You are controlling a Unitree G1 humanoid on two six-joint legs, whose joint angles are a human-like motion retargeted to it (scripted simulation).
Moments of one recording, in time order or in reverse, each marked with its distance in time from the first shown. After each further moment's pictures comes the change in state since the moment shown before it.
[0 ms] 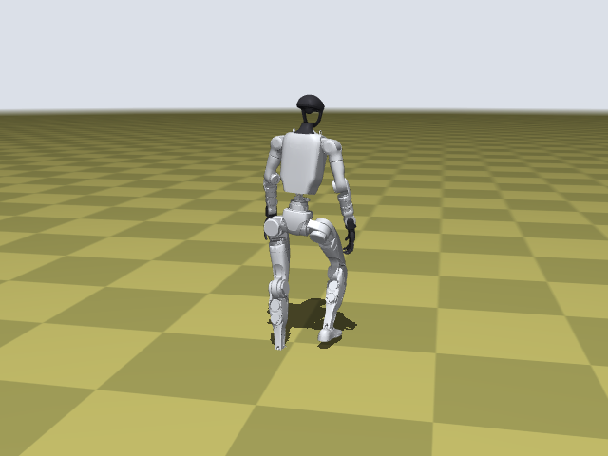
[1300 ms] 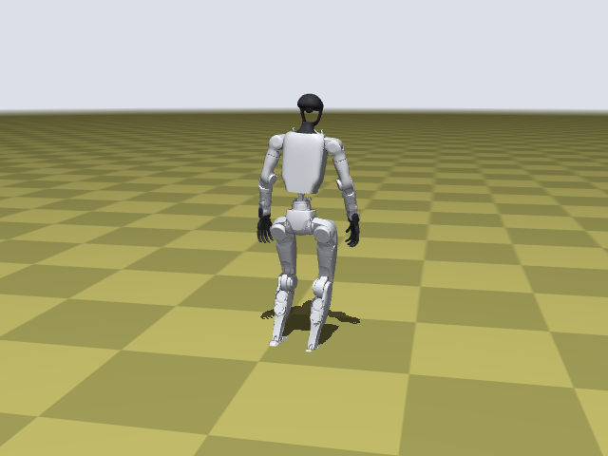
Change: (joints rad) left arm 0.102 -0.025 0.080 -0.017 -0.030 -0.052 0.000; right arm -0.108 -0.026 0.045 -0.002 -0.037 -0.019 -0.022; waist 0.193 0.137 -0.065; left_leg -0.499 0.284 0.005 0.619 -0.149 -0.073; right_leg 0.421 0.275 -0.163 -0.803 0.061 -0.065
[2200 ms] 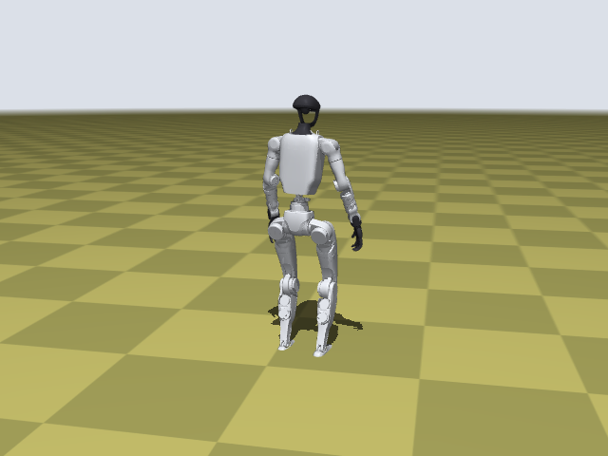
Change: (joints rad) left arm -0.035 -0.037 -0.058 -0.017 0.039 0.003 -0.003; right arm 0.061 -0.020 -0.015 0.049 -0.007 0.018 -0.021; waist -0.116 -0.058 0.014; left_leg 0.163 -0.133 0.105 -0.116 -0.059 0.118; right_leg -0.006 -0.121 0.122 0.207 -0.094 0.035
